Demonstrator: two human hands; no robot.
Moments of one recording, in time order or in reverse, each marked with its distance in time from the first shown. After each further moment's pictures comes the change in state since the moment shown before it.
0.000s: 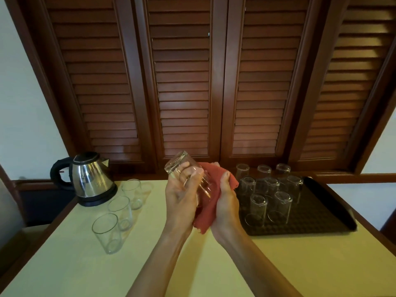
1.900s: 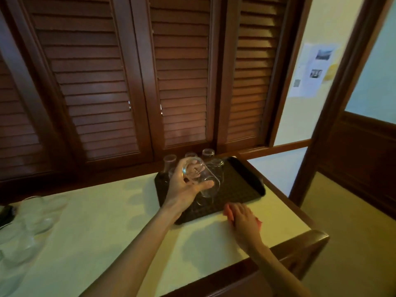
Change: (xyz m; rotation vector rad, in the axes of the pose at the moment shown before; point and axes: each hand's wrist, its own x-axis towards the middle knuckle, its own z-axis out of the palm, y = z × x) left_hand 0.000 -0.111 0.145 0.403 -0.438 -0.223; right_hand 0.012 -0.042 -0.327 -1.720 0.254 -0.253
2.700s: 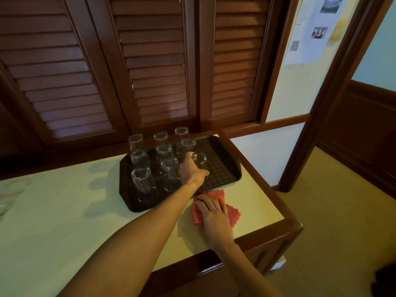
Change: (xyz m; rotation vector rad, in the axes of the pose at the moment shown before) left_hand 0.086 -0.091 0.164 0.491 0.183 -0.293; right_hand -0.001 0.057 0.017 -0.081 -0.189 -0.143
